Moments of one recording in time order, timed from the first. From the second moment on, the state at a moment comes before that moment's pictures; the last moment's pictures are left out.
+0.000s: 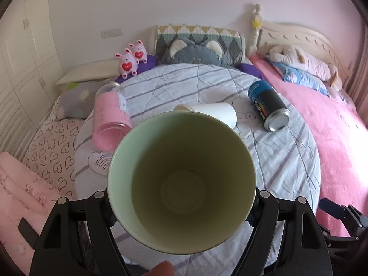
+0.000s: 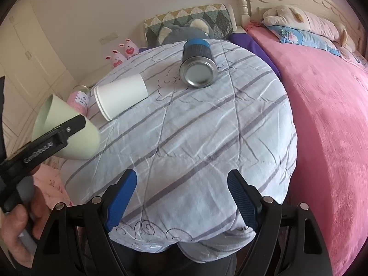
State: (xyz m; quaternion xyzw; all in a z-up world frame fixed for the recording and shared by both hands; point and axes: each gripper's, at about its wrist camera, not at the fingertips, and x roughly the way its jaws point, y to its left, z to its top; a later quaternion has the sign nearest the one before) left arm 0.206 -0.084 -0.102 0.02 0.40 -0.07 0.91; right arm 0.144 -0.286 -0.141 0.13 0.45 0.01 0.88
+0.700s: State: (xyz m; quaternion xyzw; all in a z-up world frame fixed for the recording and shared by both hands) left arm 0.193 -0.074 -0.138 0.06 0.37 -0.09 0.92; right arm 0.103 -0.251 -0.148 0.12 0.45 -0.02 0.89
